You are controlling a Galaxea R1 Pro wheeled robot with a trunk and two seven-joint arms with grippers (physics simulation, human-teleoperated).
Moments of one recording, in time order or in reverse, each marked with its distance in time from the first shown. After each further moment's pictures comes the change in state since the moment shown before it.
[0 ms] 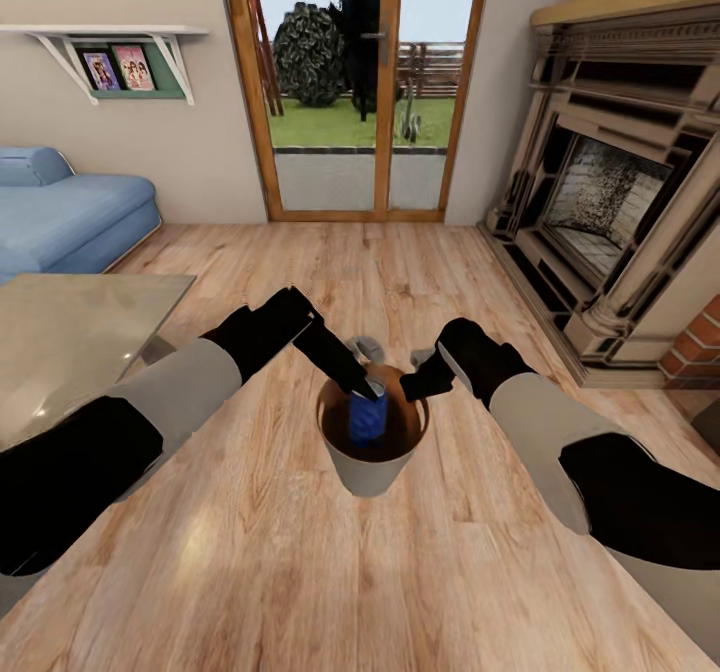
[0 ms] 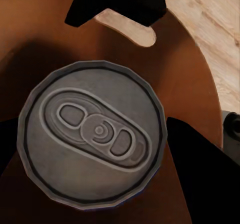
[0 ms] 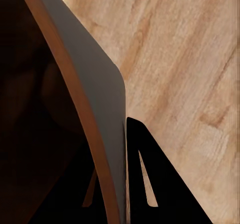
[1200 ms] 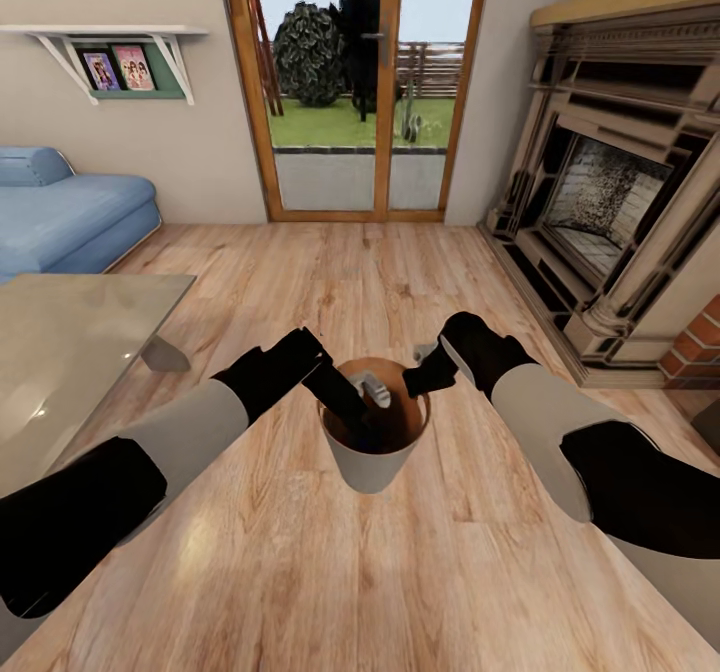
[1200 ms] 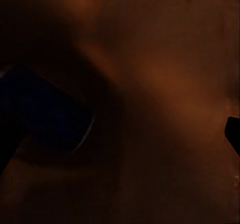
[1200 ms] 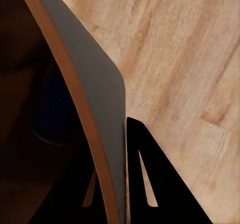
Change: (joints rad) left arm 0.137 -0.004 -0.036 -0.061 0.003 -0.003 0.129; right arm -0.038 -0.003 -0.004 0.044 -0.019 0.004 0.001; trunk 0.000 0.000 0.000
